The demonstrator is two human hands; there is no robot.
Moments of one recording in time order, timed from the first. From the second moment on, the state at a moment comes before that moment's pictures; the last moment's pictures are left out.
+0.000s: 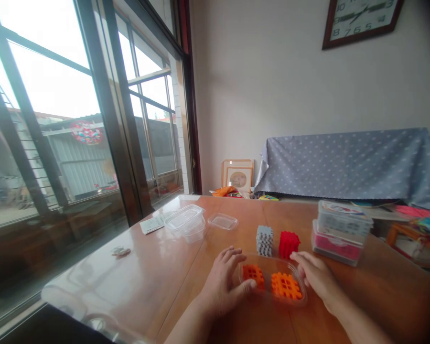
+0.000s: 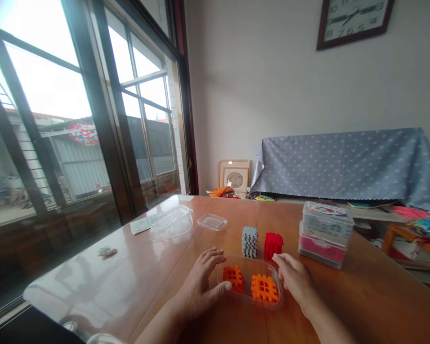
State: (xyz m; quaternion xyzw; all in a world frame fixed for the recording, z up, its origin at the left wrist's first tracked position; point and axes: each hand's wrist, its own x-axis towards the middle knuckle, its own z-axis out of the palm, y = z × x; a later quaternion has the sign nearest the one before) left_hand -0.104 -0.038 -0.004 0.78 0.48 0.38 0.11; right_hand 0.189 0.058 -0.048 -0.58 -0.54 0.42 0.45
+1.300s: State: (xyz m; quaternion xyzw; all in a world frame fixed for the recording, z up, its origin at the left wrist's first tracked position) left_hand -0.127 0.140 -0.045 0.72 0.65 0.24 0.02; right_hand 0.182 0.074 -0.068 -0.56 -0.61 0.32 0.47
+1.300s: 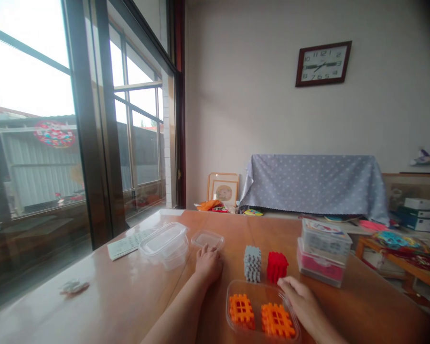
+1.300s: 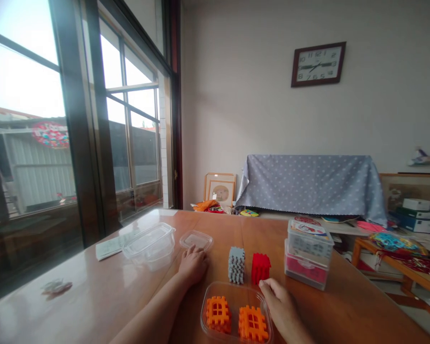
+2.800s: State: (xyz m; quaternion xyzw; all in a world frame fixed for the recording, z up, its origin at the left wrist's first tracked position) left_hand -0.015 -0.025 0.021 0.87 0.17 0.40 -0.24; right_hand 0.171 0.000 0.010 -0.42 -0.56 0.48 0.54
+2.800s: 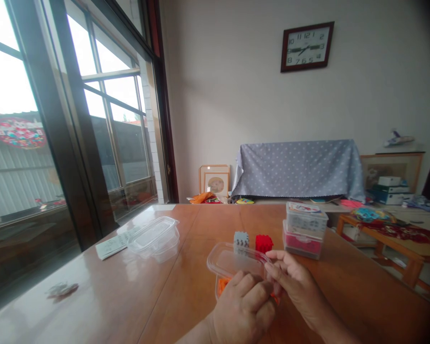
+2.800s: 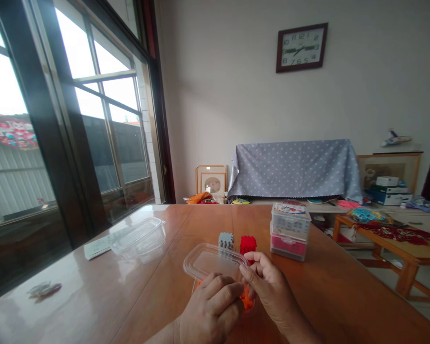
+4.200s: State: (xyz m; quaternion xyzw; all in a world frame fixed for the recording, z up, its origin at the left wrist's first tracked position) left_hand -0.085 0.033 0.014 0.73 0.61 0.27 0.13; right_hand 0.187 0.021 -0.024 -0.55 -0.64 0.32 0.42
